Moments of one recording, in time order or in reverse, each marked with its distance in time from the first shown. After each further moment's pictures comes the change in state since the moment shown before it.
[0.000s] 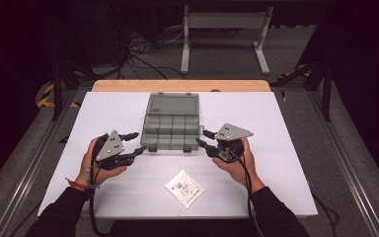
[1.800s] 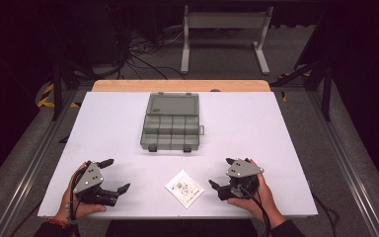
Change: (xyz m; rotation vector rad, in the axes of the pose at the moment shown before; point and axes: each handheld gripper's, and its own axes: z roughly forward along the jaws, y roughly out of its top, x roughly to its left) left arm -0.044 -0.067 -0.046 0.047 -0.015 -0.187; right arm 0.042 -0.068 -0.050 0.183 -0.041 -0.013
